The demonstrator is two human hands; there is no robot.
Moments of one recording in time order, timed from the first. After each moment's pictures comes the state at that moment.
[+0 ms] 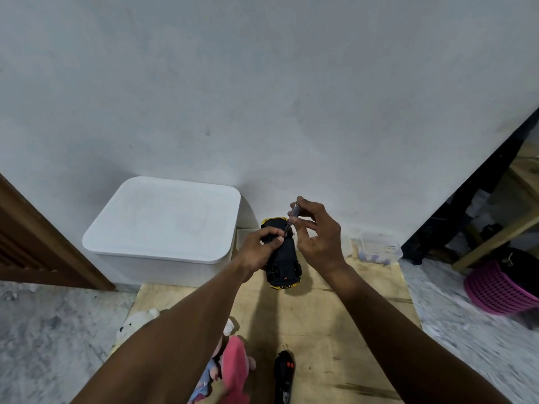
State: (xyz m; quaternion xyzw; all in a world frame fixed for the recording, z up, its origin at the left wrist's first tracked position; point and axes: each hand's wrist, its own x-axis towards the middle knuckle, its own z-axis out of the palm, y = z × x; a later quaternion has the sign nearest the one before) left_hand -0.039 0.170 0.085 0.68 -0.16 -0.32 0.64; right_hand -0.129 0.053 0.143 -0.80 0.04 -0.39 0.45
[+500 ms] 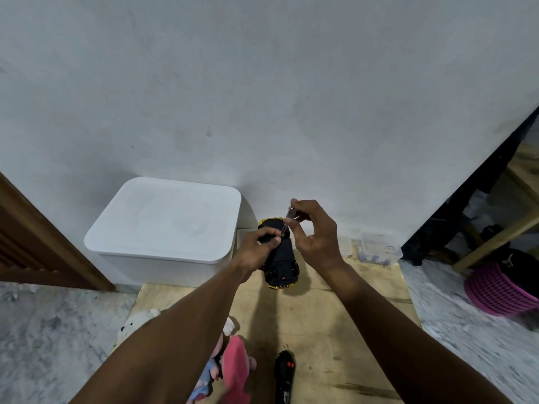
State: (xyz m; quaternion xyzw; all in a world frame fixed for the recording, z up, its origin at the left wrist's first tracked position) left_hand -0.039 0.174 0.088 0.68 -0.15 -0.31 0.64; right_hand -0.125 0.055 0.147 -0.82 0.00 -0.39 0.42
